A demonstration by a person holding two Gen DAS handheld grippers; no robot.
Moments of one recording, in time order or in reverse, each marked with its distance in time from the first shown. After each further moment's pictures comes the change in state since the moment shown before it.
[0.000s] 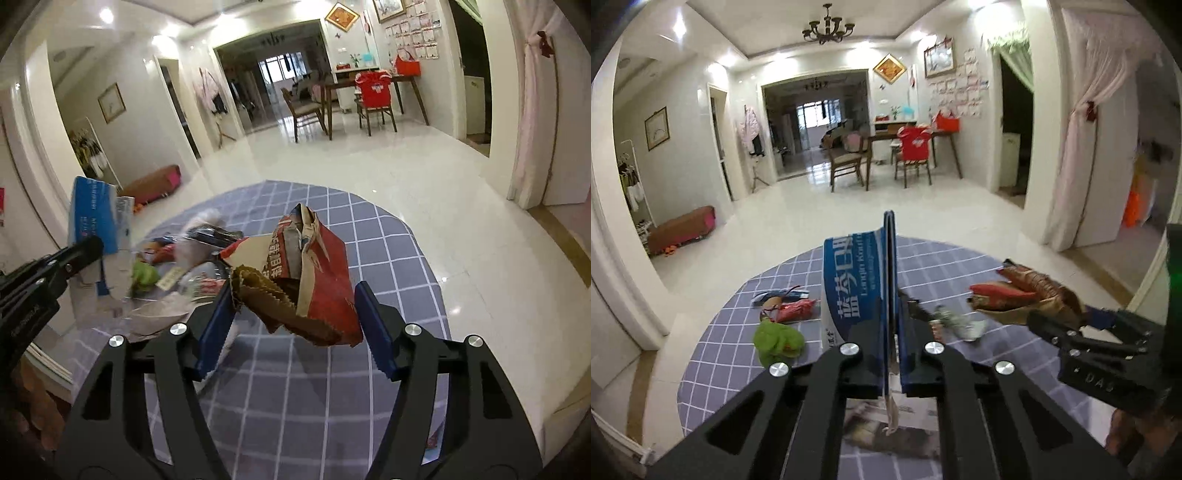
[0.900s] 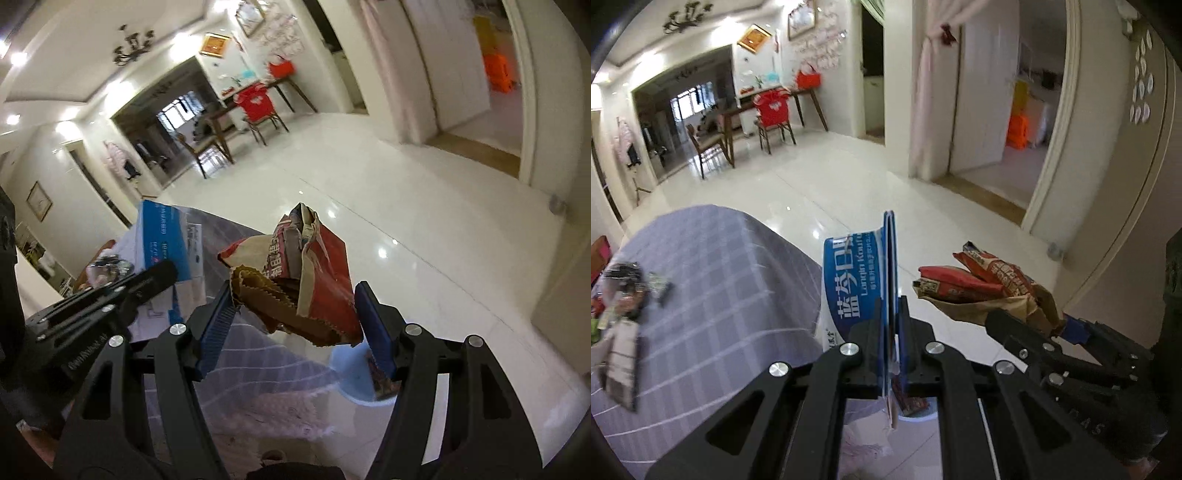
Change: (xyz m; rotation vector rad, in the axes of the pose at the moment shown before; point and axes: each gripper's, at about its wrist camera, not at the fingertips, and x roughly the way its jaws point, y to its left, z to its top) left arm 0.016 -0.312 -0.096 0.264 0.214 -0.409; right arm -0.151 -0.235 -0.139 0.416 -0.046 -0.230
